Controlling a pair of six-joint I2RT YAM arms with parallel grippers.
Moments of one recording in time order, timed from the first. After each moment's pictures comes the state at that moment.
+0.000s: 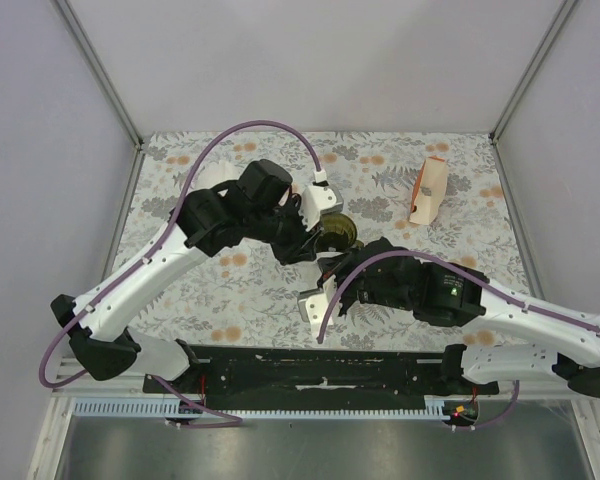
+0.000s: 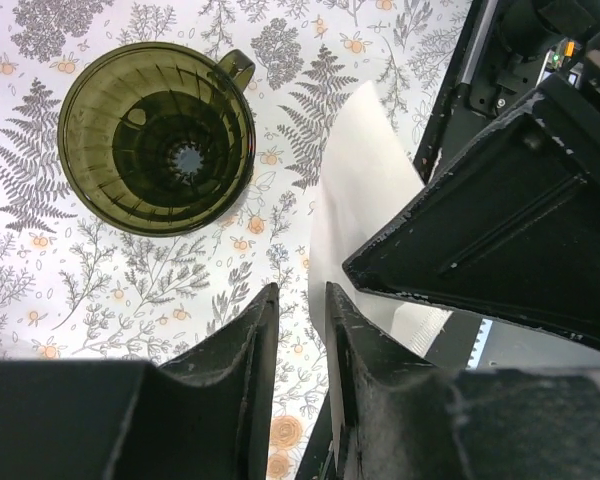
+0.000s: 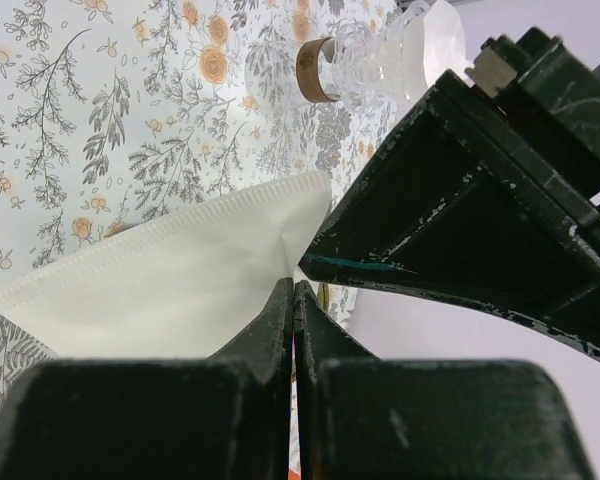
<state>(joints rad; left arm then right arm) -0.89 1.39 1.65 -1.03 0.33 0.20 1.23 1.08 1.18 -0.60 0.12 -1.09</state>
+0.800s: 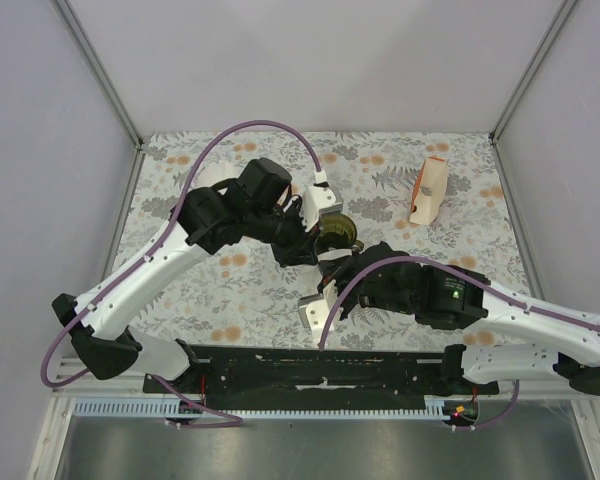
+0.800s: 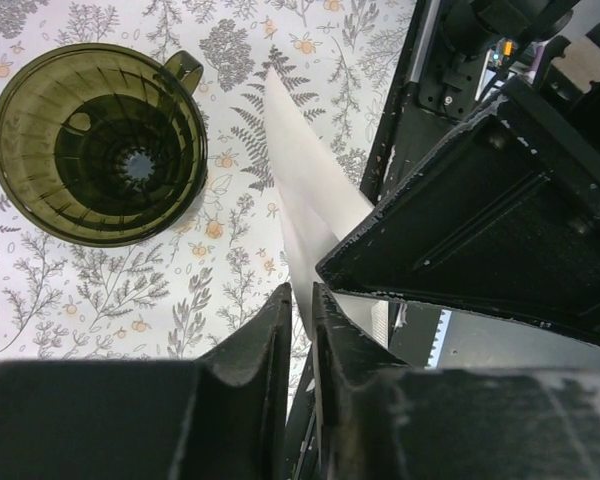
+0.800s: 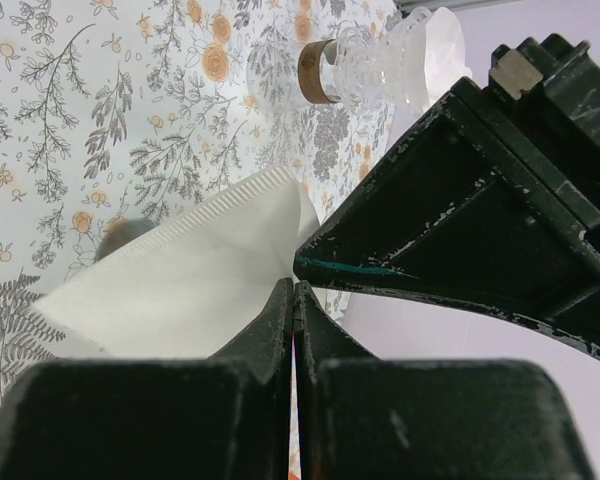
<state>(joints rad) -0.87 1.39 1.65 -1.05 0.43 0.18 1.26 1.07 1.19 -0.62 0.14 -1.10</state>
